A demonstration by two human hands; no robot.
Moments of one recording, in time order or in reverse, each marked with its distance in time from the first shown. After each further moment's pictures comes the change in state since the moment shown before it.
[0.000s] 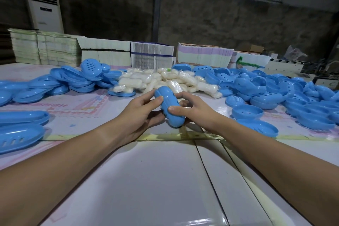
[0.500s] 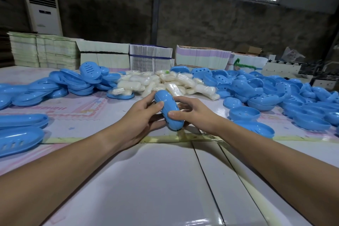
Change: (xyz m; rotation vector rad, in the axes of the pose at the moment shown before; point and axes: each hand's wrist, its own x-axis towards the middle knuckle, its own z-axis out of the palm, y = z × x) left_hand -0.004 -0.002 0.008 0.017 -0.092 0.039; right_hand -0.004 0.000 -0.005 -0.069 -0.027 -0.056
